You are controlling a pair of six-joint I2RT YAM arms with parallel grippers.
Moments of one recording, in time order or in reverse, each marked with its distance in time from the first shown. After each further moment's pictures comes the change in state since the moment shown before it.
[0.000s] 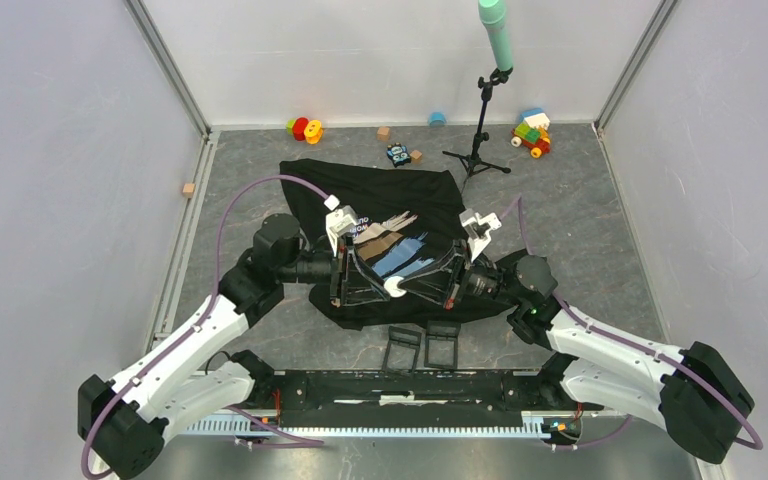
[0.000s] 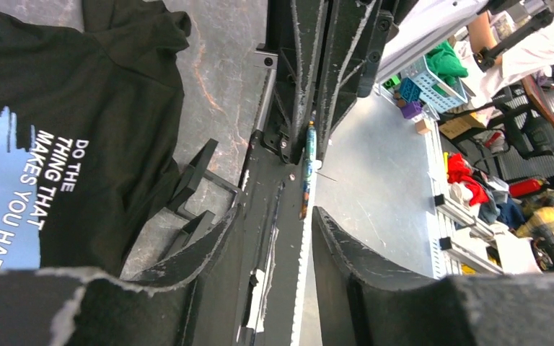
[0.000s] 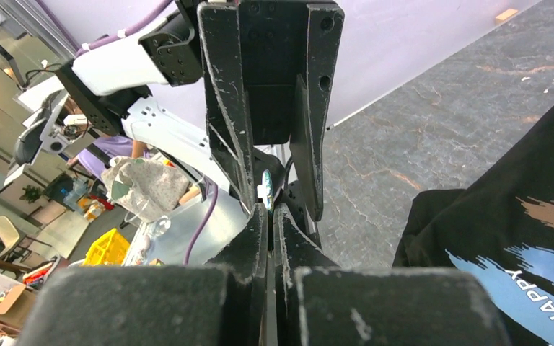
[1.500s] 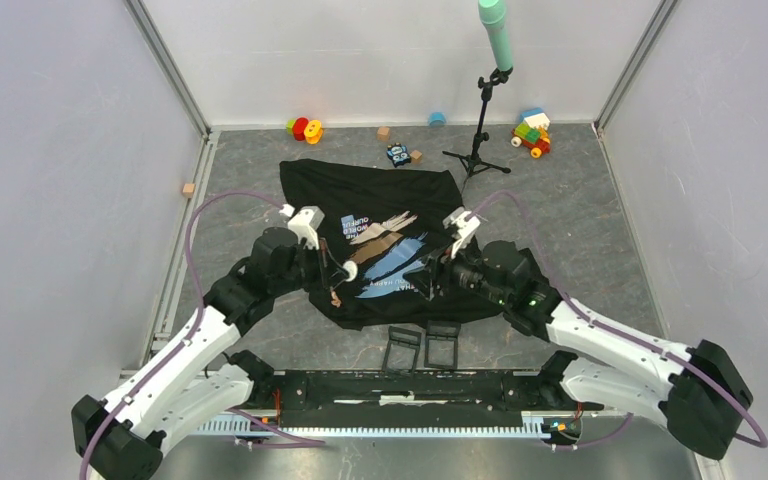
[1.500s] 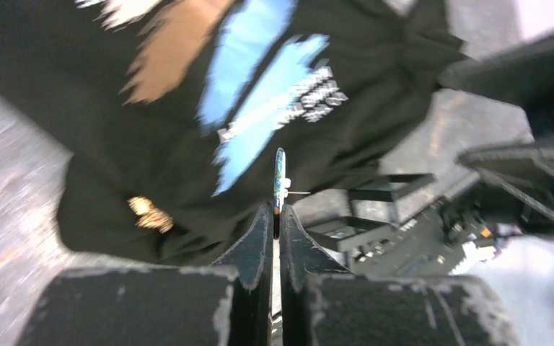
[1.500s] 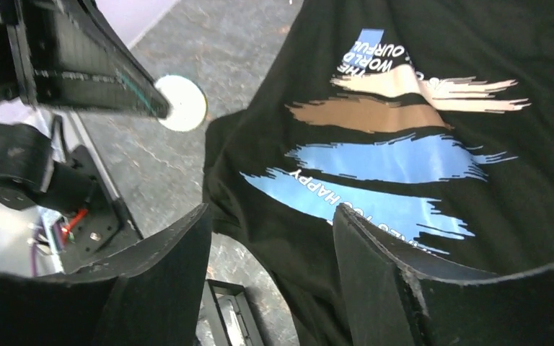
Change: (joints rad) left arm 0.025 -0.085 -0.029 -0.308 -0.682 -0.104; right arm 0.013 -0.011 0.128 -0.605 0.409 -0.386
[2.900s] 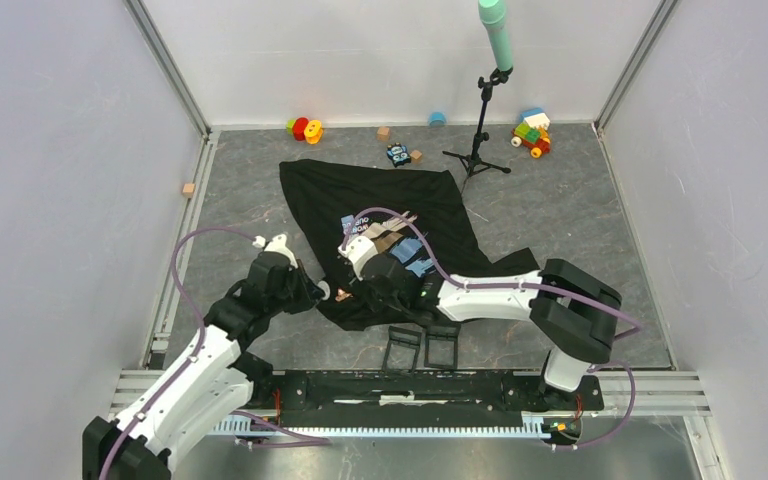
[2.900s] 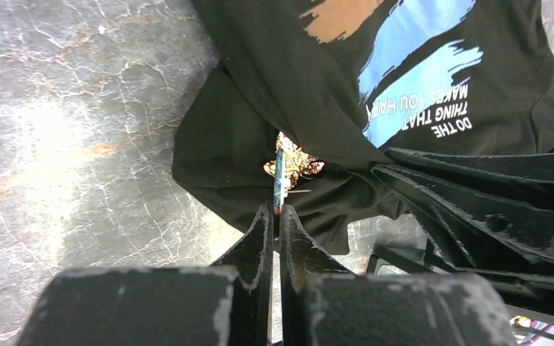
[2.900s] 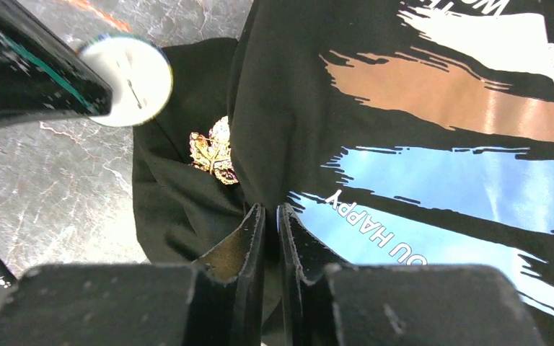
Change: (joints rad) left arm 0.143 -0.126 -0.234 -0.095 -0.214 -0.185; right arm 0.348 0.756 0.451 -0.139 0.416 -0.173
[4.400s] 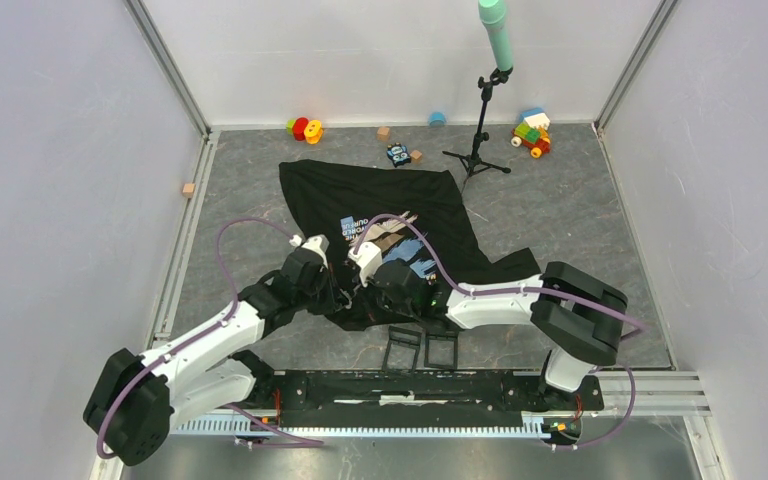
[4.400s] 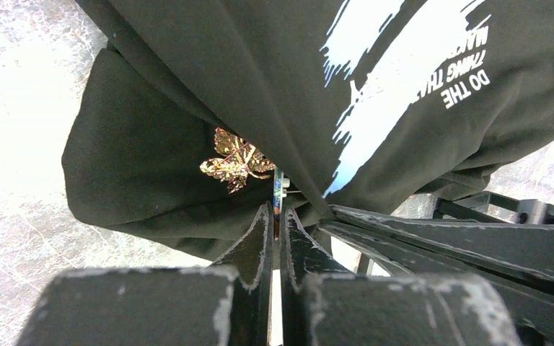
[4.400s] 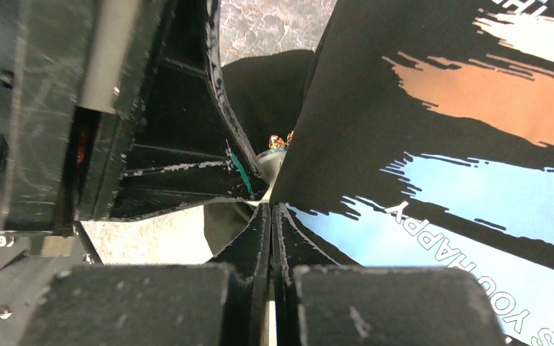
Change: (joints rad) left arm -0.178 0.296 0.002 0.193 0.024 -0.030; right arm -0.001 -0.049 -0.141 0.247 -0.163 0.085
